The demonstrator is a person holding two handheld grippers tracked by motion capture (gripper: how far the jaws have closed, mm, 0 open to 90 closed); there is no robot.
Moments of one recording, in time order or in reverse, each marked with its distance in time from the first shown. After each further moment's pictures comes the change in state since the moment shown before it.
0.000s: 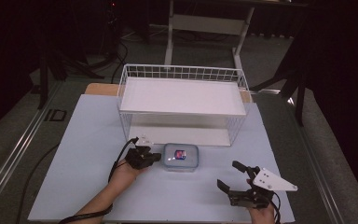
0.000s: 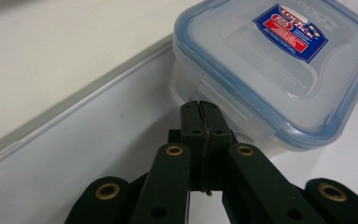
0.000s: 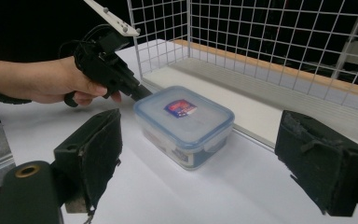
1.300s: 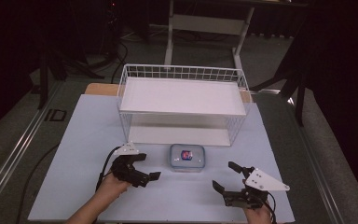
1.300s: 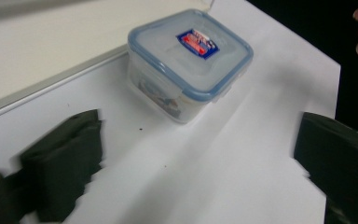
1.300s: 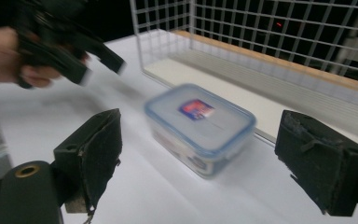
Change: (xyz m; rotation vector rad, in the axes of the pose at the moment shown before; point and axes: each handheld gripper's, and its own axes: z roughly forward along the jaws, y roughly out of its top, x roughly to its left) left arm -0.023 -0.018 -0.063 -0.154 -0.161 -0.037; right arm 0.009 -0.001 0.010 0.044 -0.025 -0.031
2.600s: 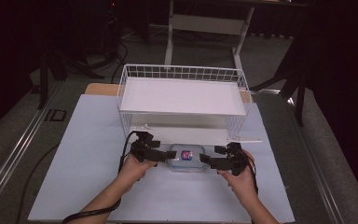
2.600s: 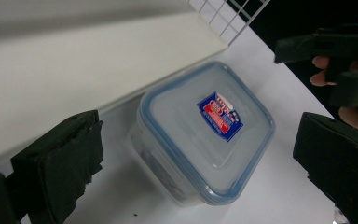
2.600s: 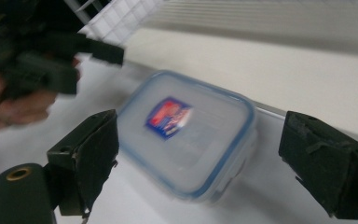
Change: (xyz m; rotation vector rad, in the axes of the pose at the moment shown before) left arm 0.026 0.045 0.059 0.040 -0.028 -0.223; right arm -0.056 0.023 0.088 0.263 0.064 0.407
